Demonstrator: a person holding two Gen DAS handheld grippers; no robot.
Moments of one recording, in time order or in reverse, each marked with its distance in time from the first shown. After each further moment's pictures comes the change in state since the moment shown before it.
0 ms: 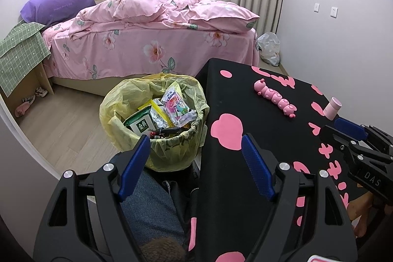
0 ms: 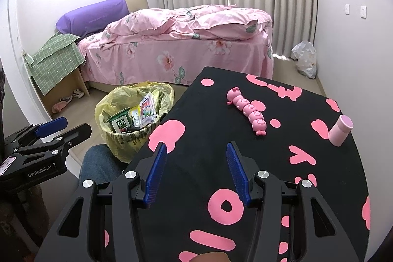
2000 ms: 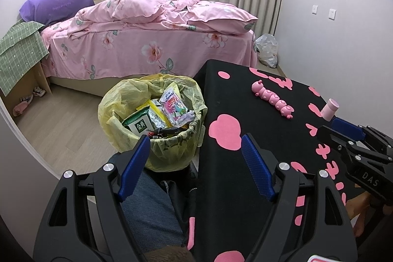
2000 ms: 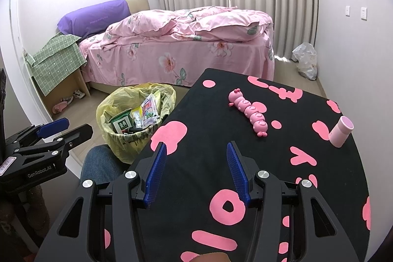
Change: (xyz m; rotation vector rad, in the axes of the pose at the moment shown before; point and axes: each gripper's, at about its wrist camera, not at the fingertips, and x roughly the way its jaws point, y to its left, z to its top) left arm -0.002 0.003 0.000 -0.001 -0.003 -0.011; right arm -0.002 0.002 0.004 -0.002 -0.005 0.002
